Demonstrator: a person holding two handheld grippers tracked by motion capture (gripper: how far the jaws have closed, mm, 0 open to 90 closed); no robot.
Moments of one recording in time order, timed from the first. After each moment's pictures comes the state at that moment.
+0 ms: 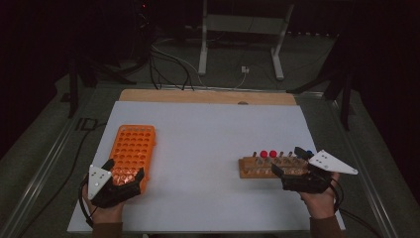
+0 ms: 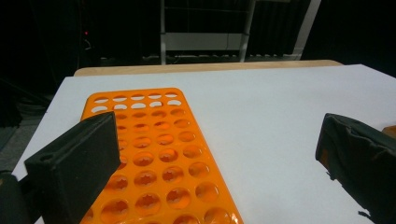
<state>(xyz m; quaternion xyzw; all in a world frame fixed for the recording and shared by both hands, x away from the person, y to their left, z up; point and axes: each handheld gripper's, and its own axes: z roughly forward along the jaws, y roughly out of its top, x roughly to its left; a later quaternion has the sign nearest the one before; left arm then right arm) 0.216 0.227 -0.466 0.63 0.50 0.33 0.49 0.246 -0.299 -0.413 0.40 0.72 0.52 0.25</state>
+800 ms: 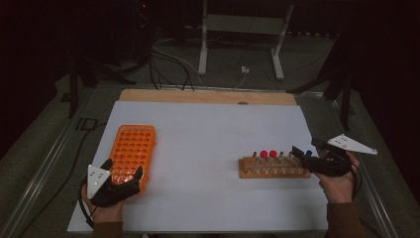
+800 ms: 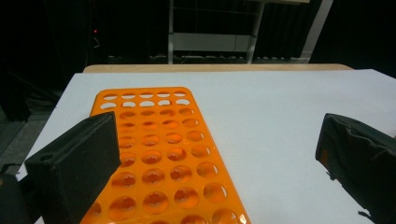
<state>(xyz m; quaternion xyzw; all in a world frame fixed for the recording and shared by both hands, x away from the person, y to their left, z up) 0.218 0.228 -0.468 0.62 0.51 0.34 0.49 0.279 -0.349 -0.398 0.47 0.71 0.46 0.26</state>
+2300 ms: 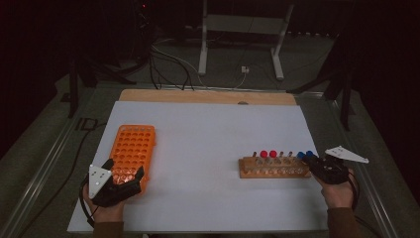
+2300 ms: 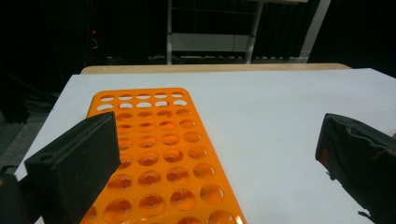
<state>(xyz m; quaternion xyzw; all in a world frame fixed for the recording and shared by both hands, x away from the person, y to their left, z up) 0.218 0.226 -0.468 0.62 0.51 0.34 0.49 0.281 -0.375 -0.453 0.53 0.71 0.40 0.26</state>
